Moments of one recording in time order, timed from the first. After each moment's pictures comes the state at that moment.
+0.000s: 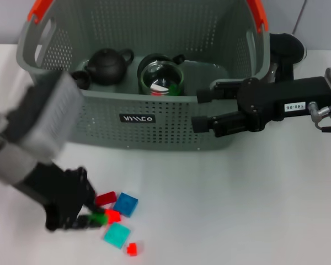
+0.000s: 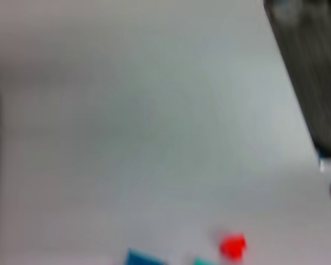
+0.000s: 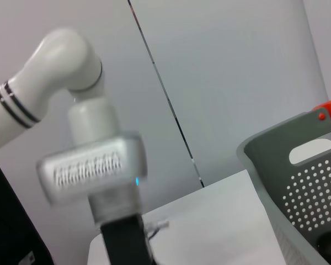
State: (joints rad) left arm -0.53 -2.16 -2.05 -1.36 -0.54 1.92 -1.49; right arm 0.78 2.03 -0.77 -0.62 -1.96 -1.71 1.64
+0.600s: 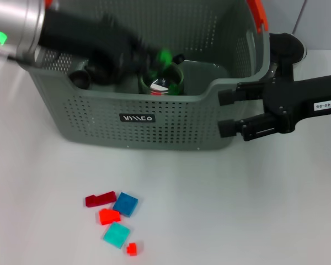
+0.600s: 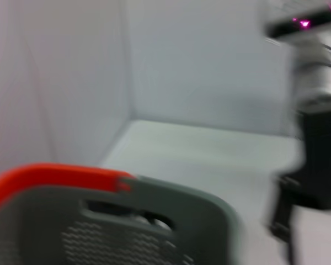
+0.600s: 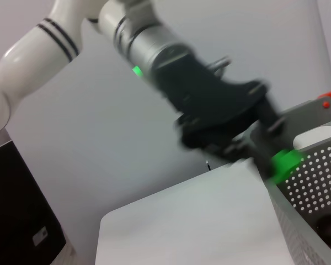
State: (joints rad) left arm -0.79 -2.09 -2.45 -1.25 -0.91 1.81 -1.79; right arm 0.77 1.96 -0.78 -0.63 -1.97 -1.79 1.64
